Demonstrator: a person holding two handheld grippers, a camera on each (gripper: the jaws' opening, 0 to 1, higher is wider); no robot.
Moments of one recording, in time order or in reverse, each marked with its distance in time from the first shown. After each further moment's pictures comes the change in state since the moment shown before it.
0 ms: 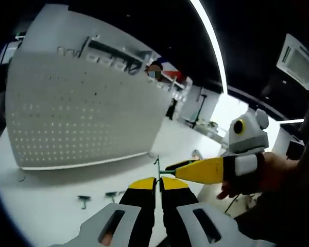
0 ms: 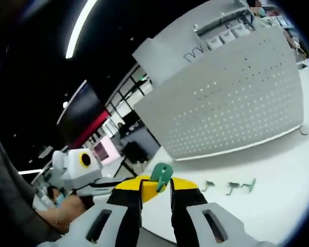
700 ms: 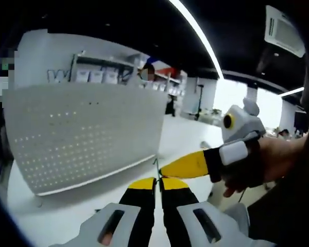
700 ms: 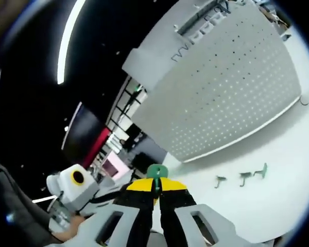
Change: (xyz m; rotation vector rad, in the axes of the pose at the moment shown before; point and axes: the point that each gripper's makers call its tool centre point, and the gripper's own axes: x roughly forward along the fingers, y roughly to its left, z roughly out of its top) left arm 0.001 -0.003 0.007 0.214 0.017 0.061; right arm 0.005 -0.005 0.002 0.200 -0.048 0.022
